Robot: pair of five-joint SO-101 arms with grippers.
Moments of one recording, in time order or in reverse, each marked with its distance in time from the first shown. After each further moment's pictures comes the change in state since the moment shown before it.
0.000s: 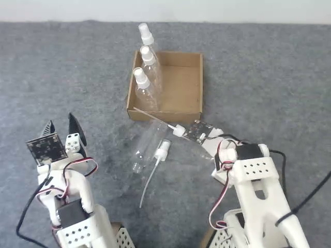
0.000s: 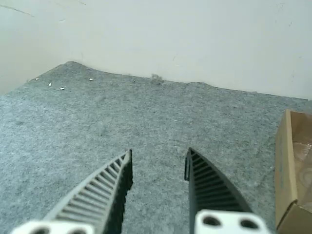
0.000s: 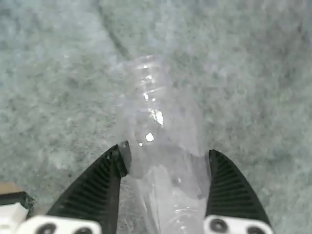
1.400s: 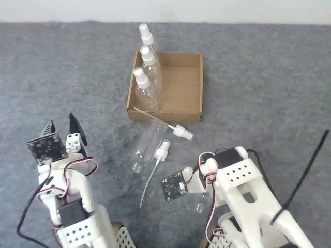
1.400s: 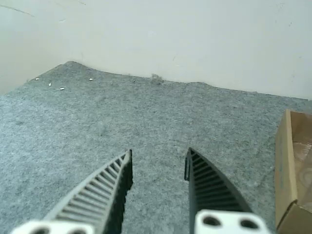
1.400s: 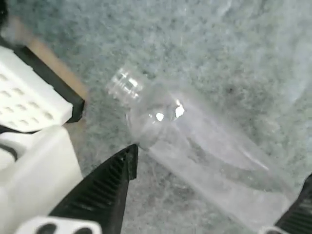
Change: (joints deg) left arm 0.0 0.0 0.0 0.0 0.0; right arm -15.6 0.1 1.7 12.5 37.9
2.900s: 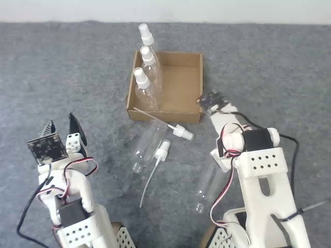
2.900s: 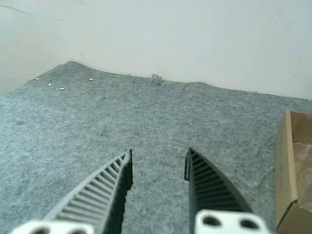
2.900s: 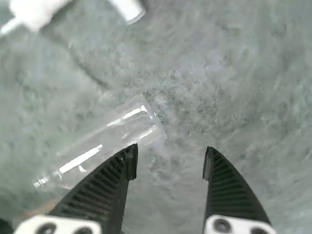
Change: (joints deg) left arm 0.0 0.0 0.0 0.0 0.0; right arm 14.4 0.0 -22.2 4.2 -54.1
